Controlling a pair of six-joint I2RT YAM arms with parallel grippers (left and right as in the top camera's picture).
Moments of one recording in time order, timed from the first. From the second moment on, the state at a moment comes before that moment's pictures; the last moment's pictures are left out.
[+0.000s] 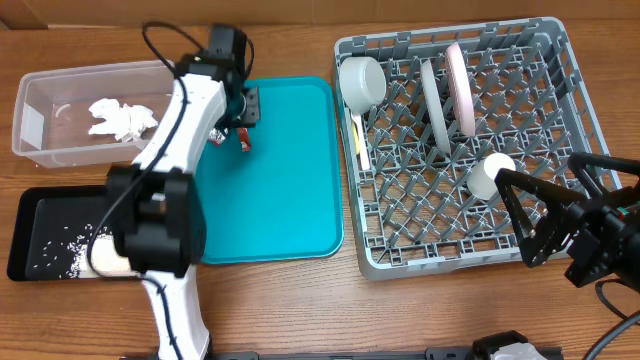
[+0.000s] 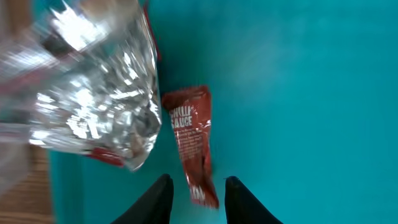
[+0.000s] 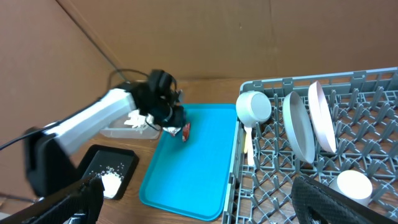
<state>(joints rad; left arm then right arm) -0.15 2.16 1.80 -0.96 -0.06 -0.27 0.25 1.24 2.43 -1.64 -0.24 0.28</state>
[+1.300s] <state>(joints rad) -0.14 2.27 1.84 -1.00 -0.01 -0.38 0.25 1.24 2.43 -1.64 -0.24 0.28</state>
